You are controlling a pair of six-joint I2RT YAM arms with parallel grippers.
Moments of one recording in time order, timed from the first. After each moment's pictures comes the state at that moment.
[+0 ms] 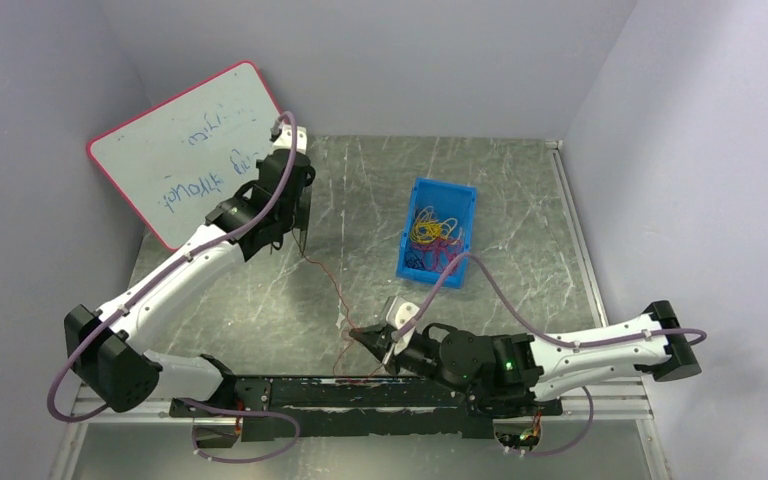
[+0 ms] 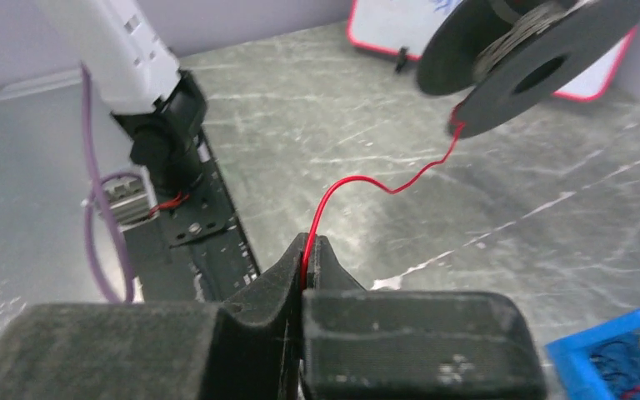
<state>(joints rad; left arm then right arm) -0.63 1.33 1.28 -0.47 -0.73 -0.14 1.67 0.88 0.63 0.16 0.54 0.00</state>
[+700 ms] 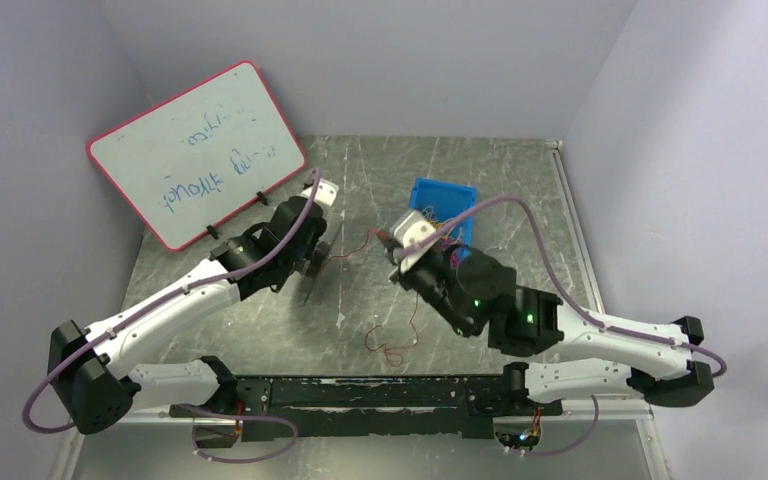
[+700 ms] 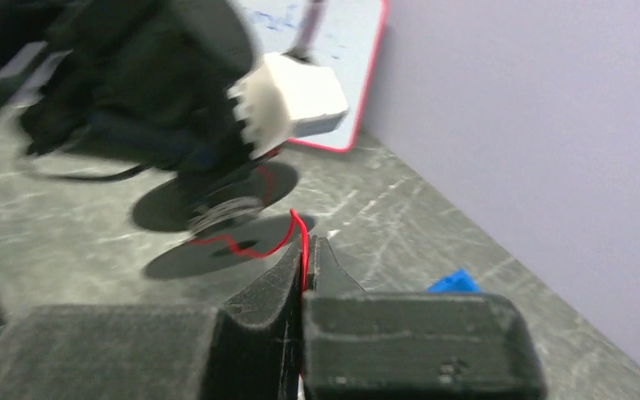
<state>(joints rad) -0.77 1.19 1.03 -0.47 -0.55 -0.06 1.47 0.97 1.09 -0.11 0.68 -0.33</state>
